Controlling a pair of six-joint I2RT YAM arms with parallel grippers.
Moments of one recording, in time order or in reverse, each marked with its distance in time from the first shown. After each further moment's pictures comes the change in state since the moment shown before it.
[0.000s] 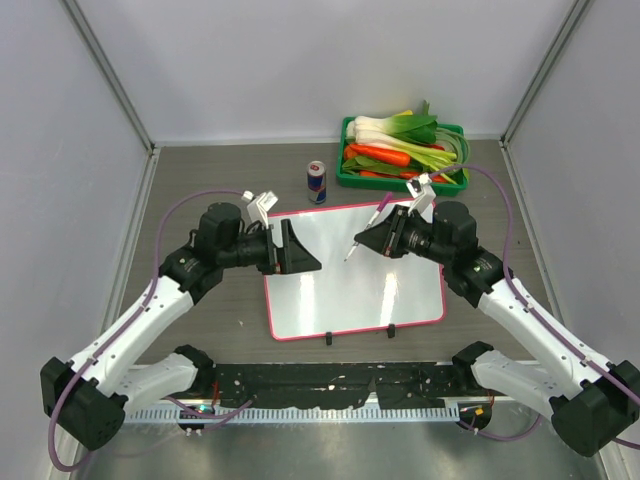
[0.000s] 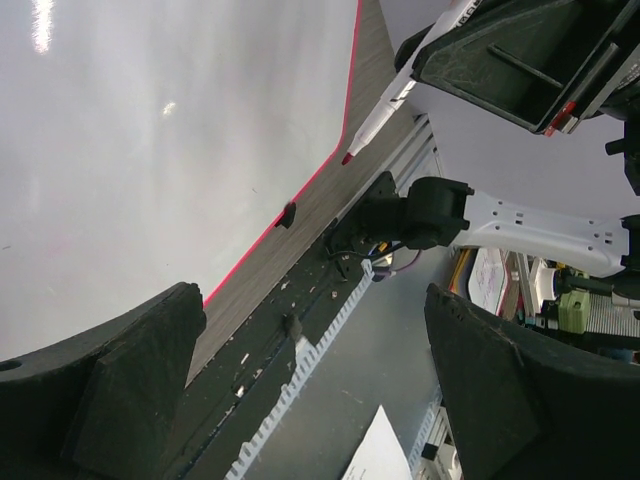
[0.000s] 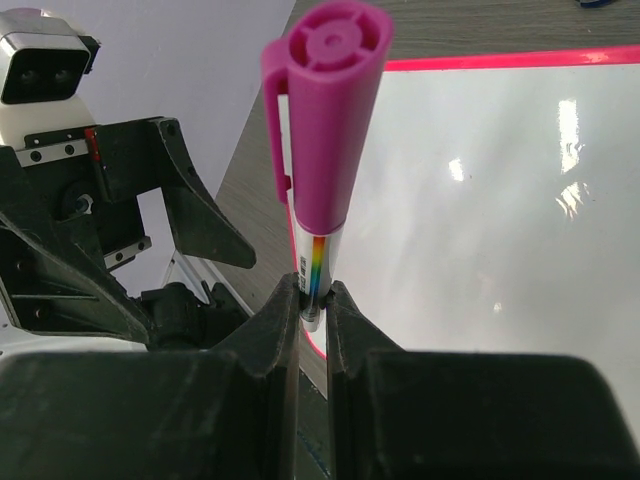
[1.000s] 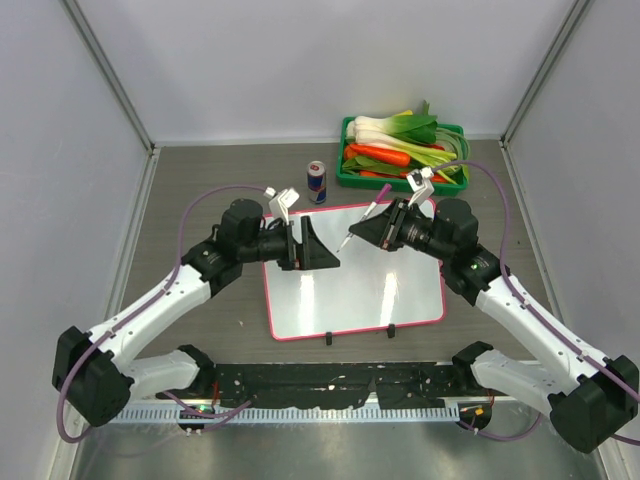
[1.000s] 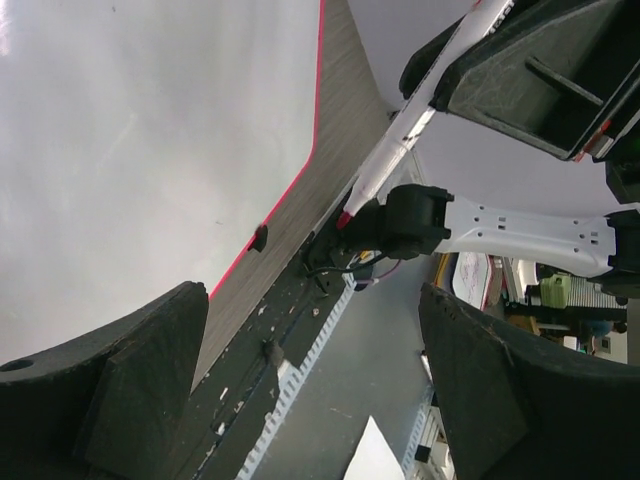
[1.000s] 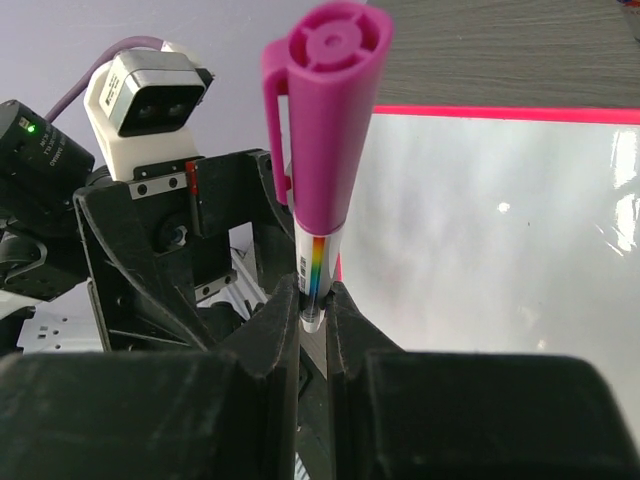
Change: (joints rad) left arm -0.088 0.115 0.004 0.169 -0.010 -0.056; right arm 0.001 0.023 0.000 0.139 -0.040 0.084
